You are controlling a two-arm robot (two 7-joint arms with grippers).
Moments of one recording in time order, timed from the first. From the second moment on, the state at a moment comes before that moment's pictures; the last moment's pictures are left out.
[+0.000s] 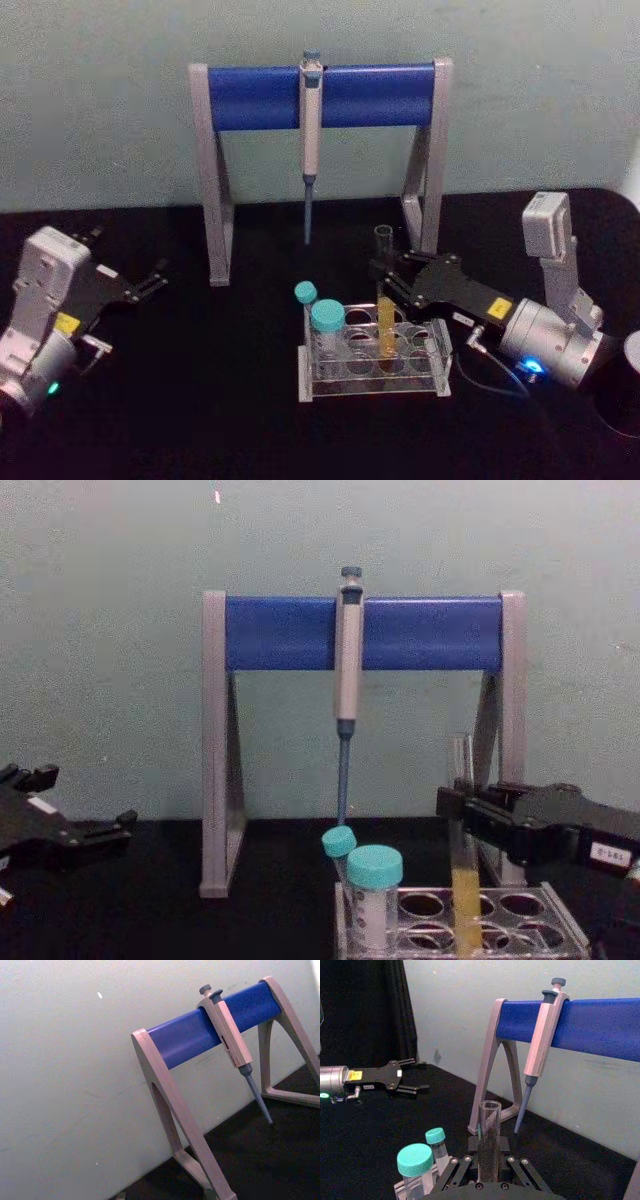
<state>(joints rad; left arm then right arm) -0.20 0.60 0.45 -1.41 -0.25 -0.12 0.03 0.33 0.43 -0.45 -1.27 0.52 -0.14 0.66</state>
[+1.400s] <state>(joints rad) -0.20 0.60 0.45 -1.41 -0.25 -0.12 0.03 0.33 0.43 -0.45 -1.27 0.52 -0.13 0.66</state>
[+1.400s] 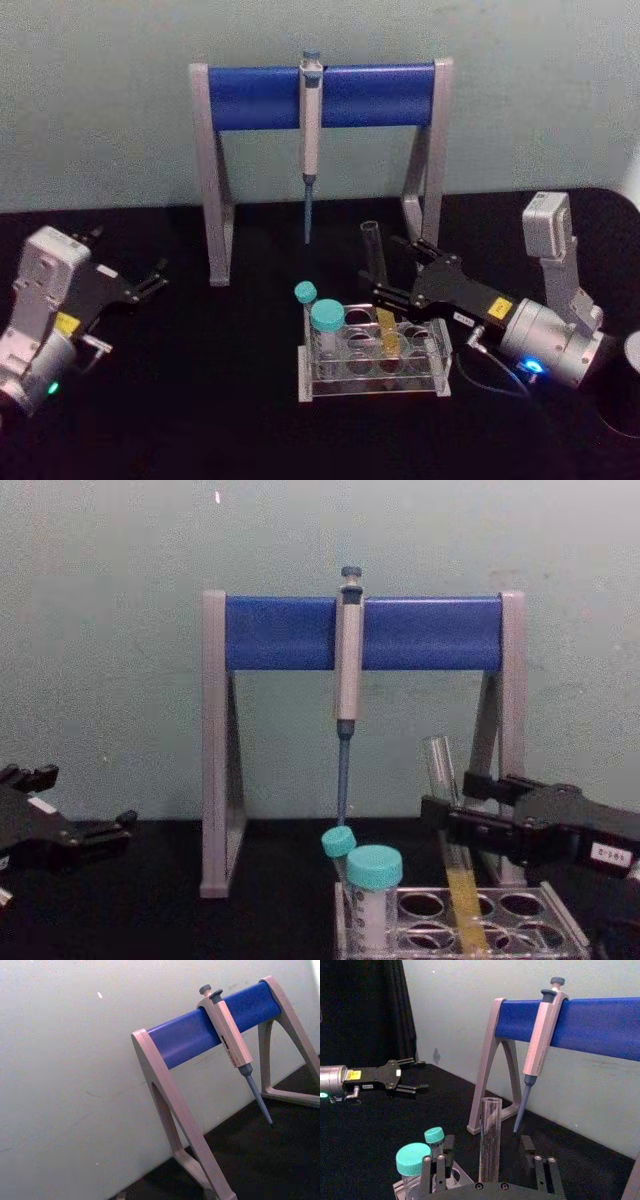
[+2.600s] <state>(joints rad) -0.20 0.60 0.45 -1.41 -0.25 -0.12 0.03 0.17 0.43 -0.26 -1.47 0.50 -0.26 0.42</state>
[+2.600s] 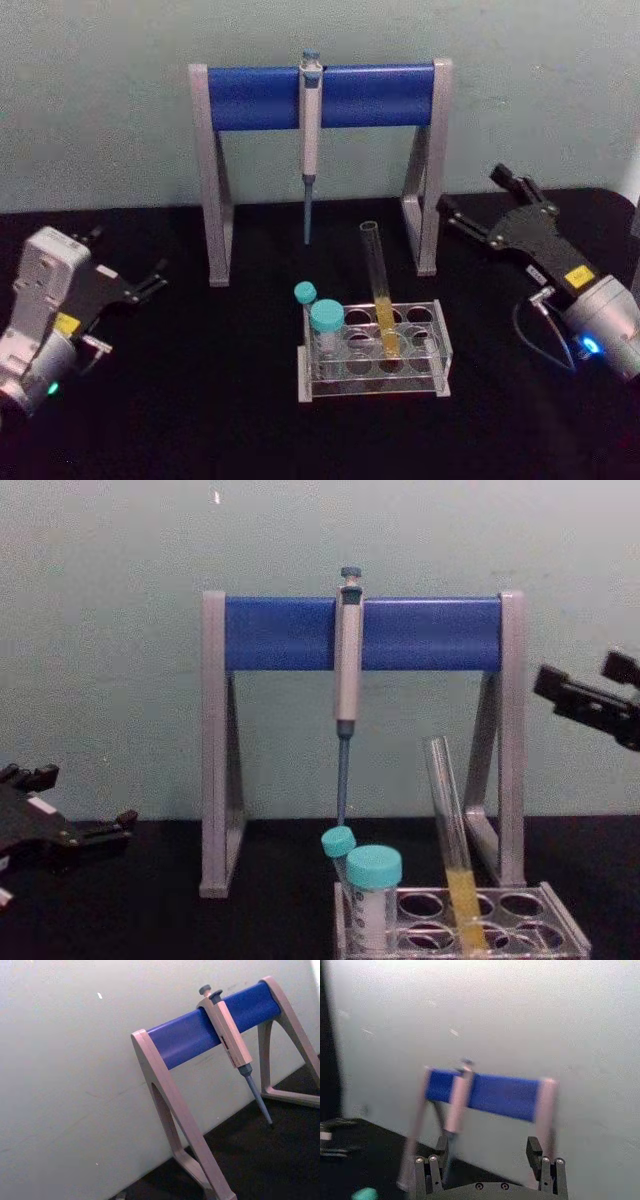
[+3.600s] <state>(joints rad) -0.20 0.60 0.45 -1.41 -0.25 -0.12 0.03 0.16 0.36 -0.24 -1.37 0.33 0.02 0.18</state>
